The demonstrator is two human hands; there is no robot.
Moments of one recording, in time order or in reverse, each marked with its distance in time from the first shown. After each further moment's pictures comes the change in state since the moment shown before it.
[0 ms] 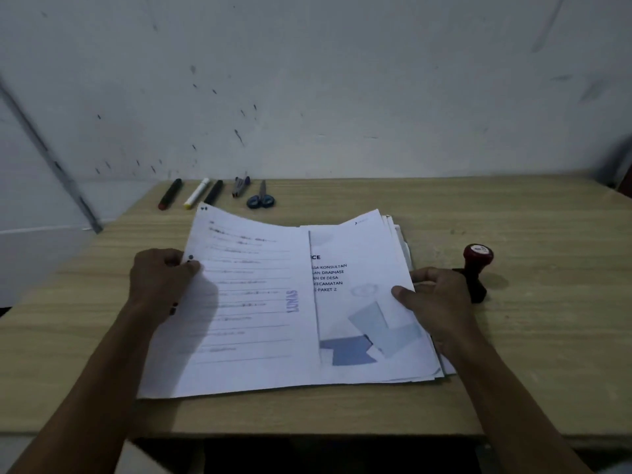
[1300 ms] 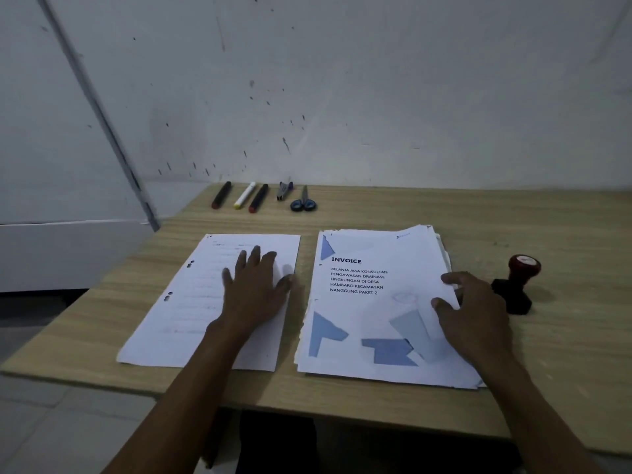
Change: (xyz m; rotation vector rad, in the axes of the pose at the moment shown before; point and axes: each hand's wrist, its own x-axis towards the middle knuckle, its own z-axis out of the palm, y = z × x) left_hand -0.054 0.015 0.020 0.542 -0.270 0.281; right_hand -0.017 0.006 0.012 -0.458 0.076 -0.213
